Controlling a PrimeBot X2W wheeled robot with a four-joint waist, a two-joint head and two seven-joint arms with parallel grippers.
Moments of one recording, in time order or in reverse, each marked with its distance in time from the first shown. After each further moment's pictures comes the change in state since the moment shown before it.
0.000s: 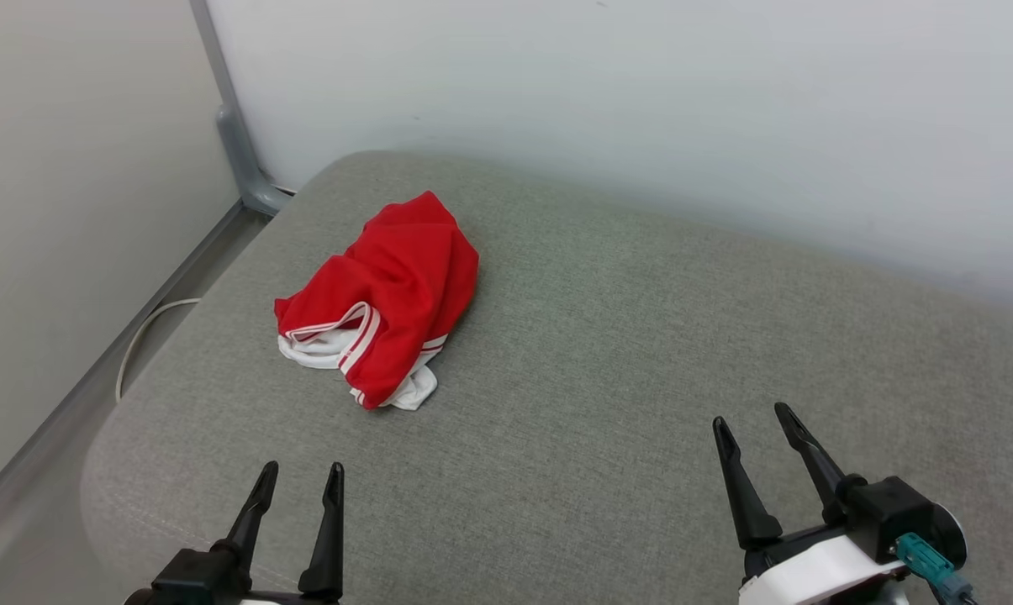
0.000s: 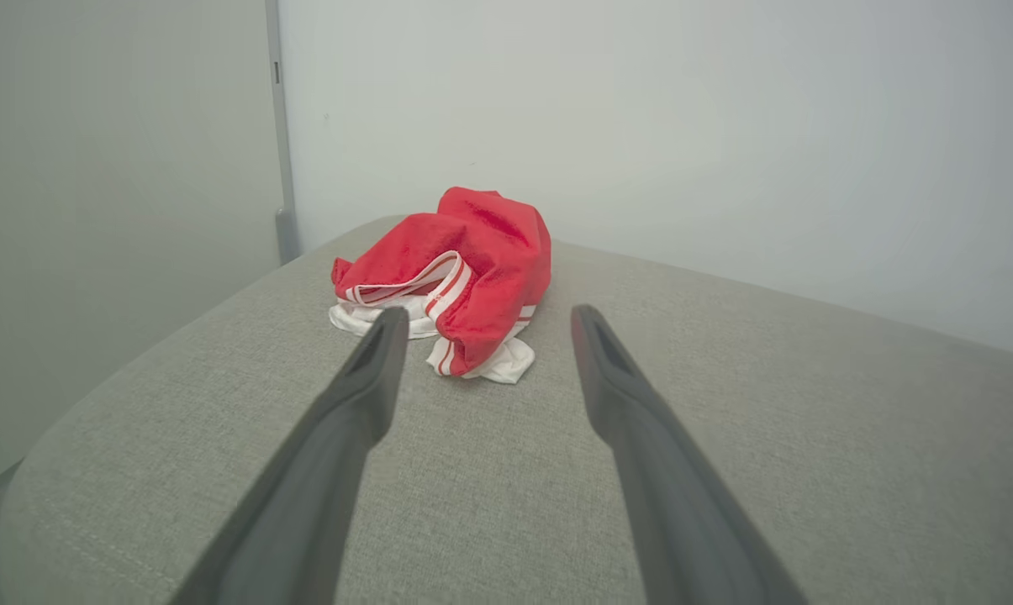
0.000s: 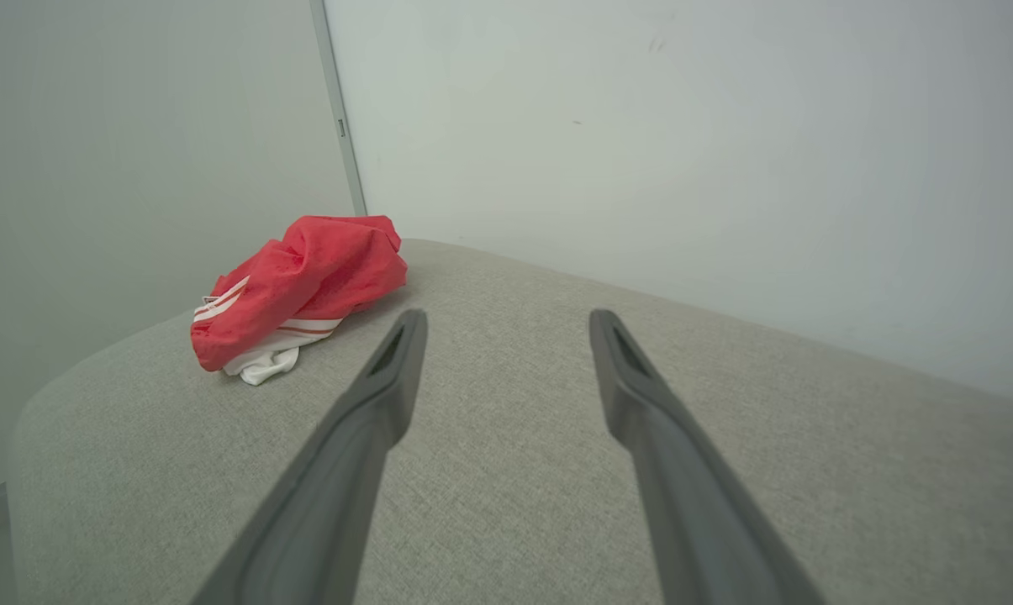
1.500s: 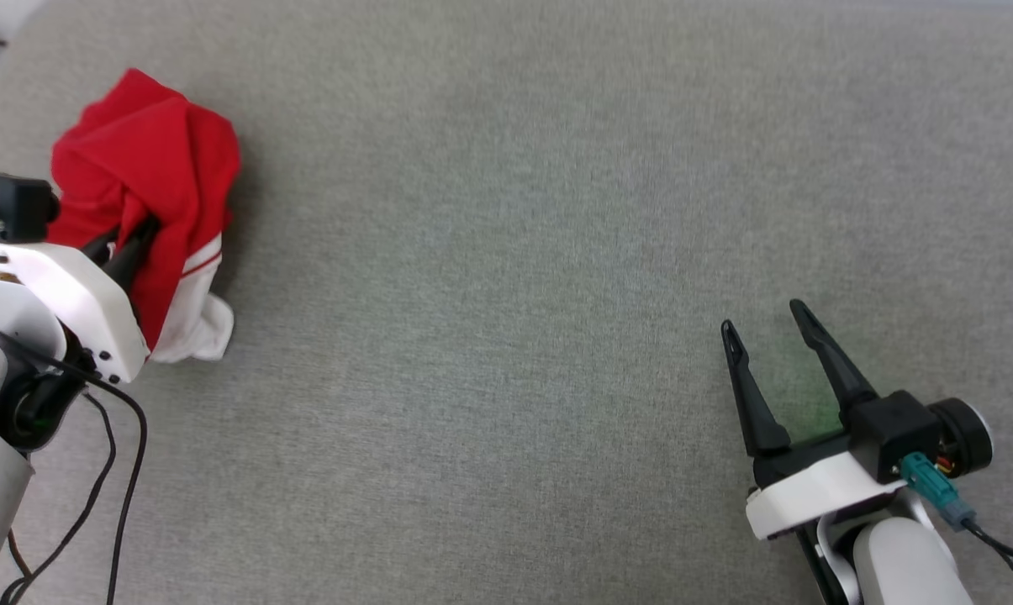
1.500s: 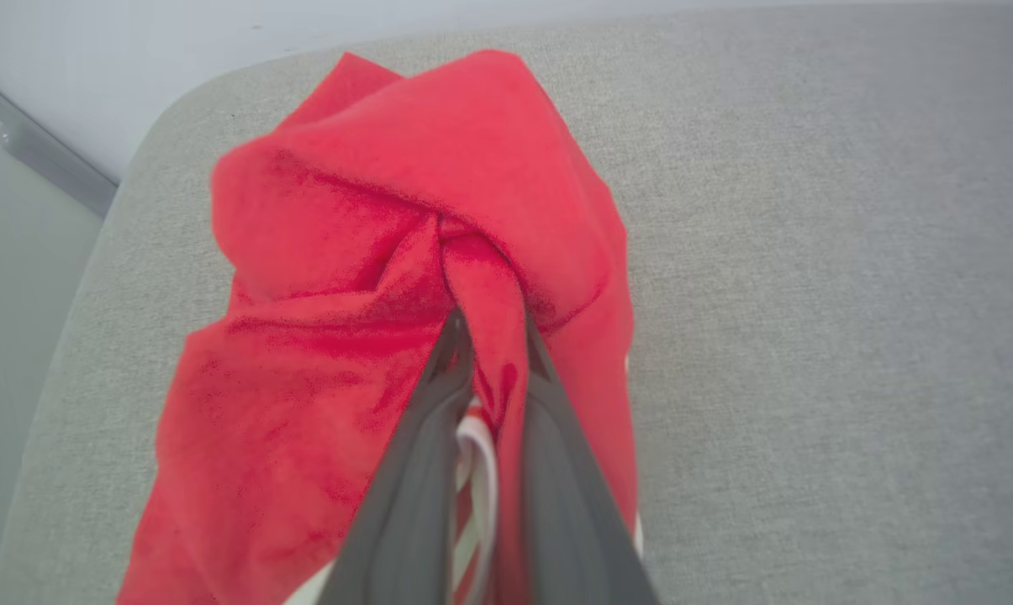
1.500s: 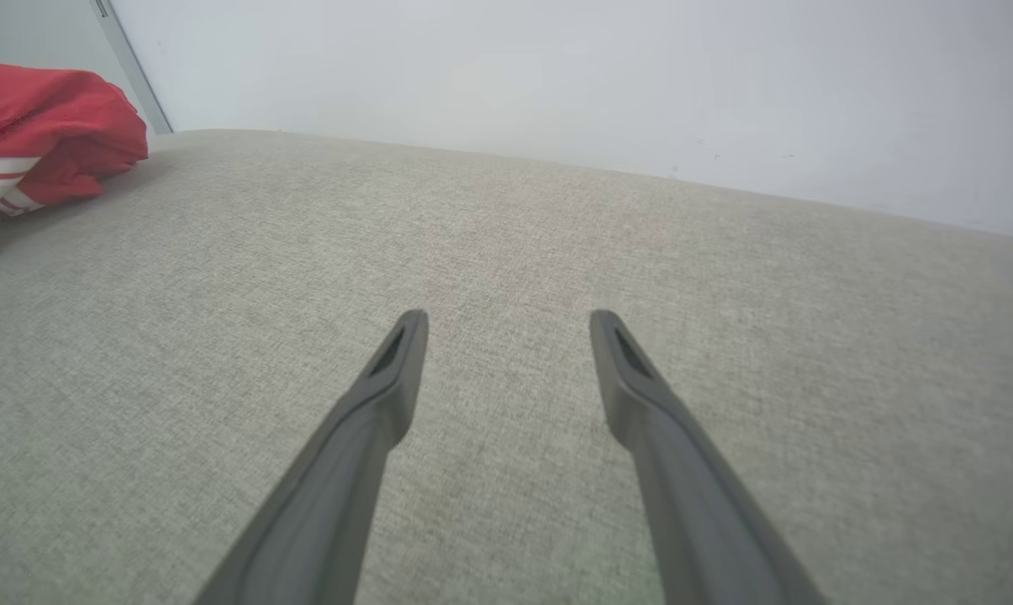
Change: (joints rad) left arm -0.819 0.654 -0.481 0.457 -0.628 -0.002 0.391; right arm -0.165 0.000 -0.023 -0.017 -0.130 0.000 0.000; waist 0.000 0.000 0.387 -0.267
